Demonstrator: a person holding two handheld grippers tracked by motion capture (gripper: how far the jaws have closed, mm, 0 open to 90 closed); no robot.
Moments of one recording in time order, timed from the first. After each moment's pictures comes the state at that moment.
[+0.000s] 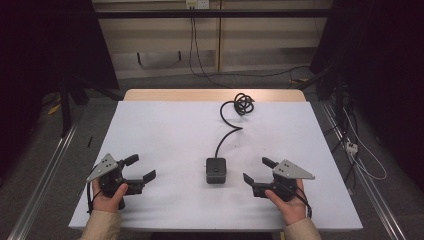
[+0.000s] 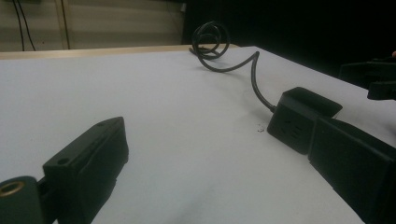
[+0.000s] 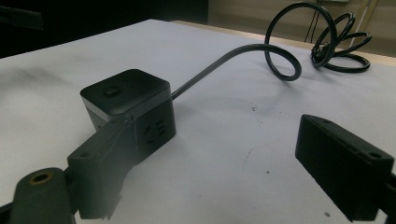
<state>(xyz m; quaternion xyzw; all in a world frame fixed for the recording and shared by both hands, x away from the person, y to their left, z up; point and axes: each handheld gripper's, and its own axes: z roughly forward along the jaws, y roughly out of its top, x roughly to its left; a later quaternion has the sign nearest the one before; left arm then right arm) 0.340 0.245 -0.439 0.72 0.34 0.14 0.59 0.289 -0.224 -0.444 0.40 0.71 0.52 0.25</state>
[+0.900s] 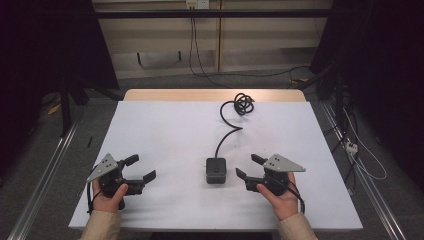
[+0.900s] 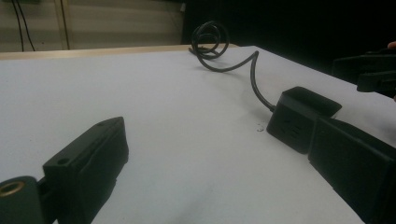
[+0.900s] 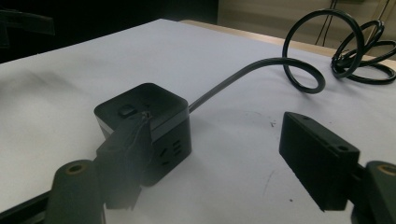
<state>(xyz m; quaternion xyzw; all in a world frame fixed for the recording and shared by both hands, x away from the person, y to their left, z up) 0.339 0.245 -0.439 0.72 0.34 0.14 0.59 0.301 -0.205 -0.432 0.39 0.73 0.52 0.23</state>
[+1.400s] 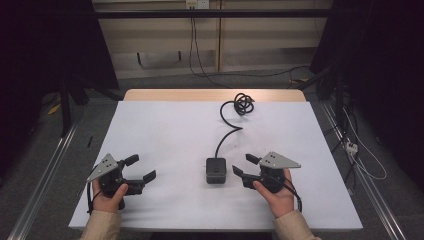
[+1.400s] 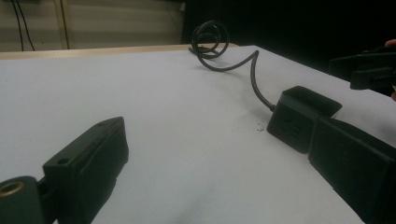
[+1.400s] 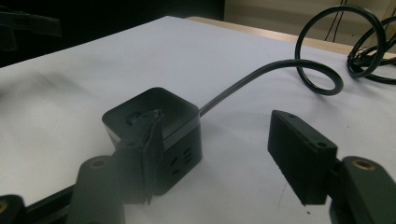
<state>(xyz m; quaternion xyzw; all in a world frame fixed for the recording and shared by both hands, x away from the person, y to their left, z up) 0.340 0.245 -0.439 0.72 0.34 0.14 0.59 0.307 -0.196 -0.429 0.39 0.73 0.52 0.22</state>
